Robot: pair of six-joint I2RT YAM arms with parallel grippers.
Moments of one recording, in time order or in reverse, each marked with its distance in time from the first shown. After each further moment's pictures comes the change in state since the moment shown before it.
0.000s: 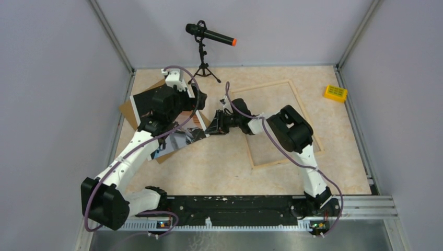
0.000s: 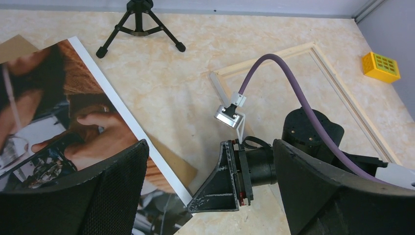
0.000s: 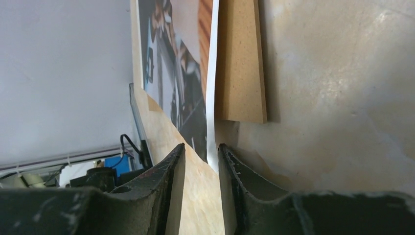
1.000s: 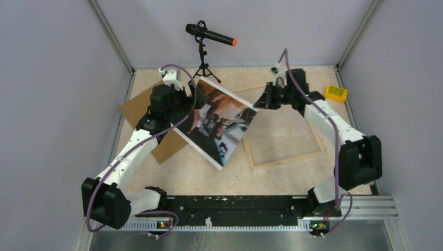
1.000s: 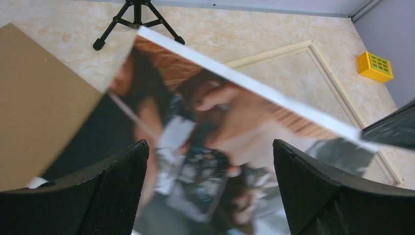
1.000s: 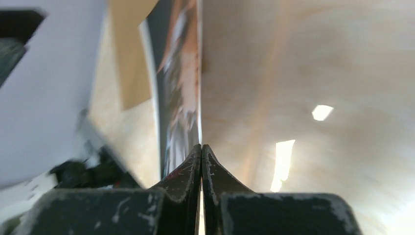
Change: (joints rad) left arm 0.044 0.008 0.009 -0.018 0.068 -0.029; right arm -0.289 -0.698 -0.106 -0.719 0.081 -0.446
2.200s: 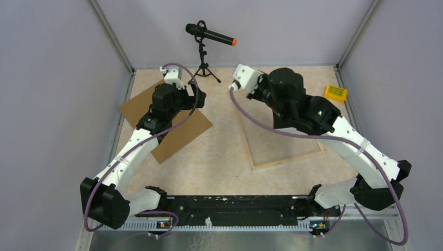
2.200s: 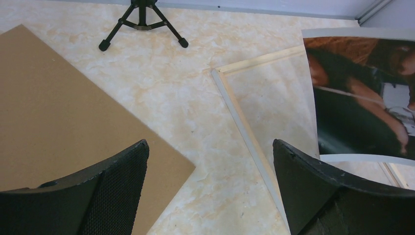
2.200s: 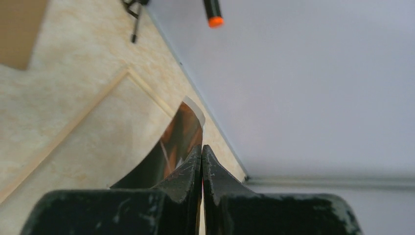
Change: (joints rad) left arm -0.042 0.000 0.042 -0.053 -0.062 -0.003; right arm 0.504 -0.252 0.507 -0.435 1.149 -1.191
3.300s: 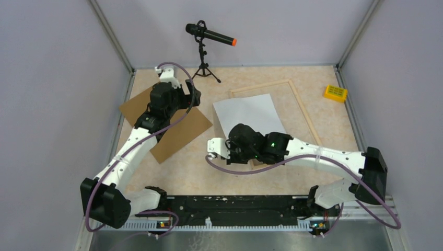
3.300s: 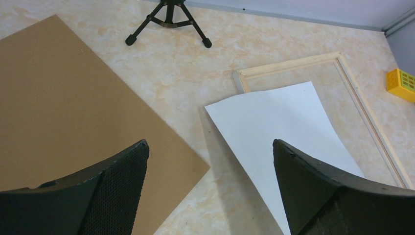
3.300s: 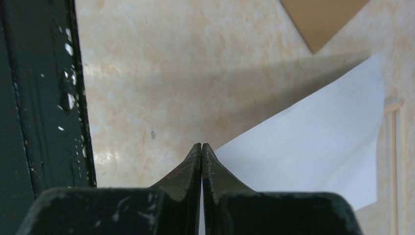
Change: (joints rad) left arm 0.034 0.005 0.014 -0.043 -0.069 -0.013; right arm 0.293 0.040 -0.534 0.076 -0.539 0.197
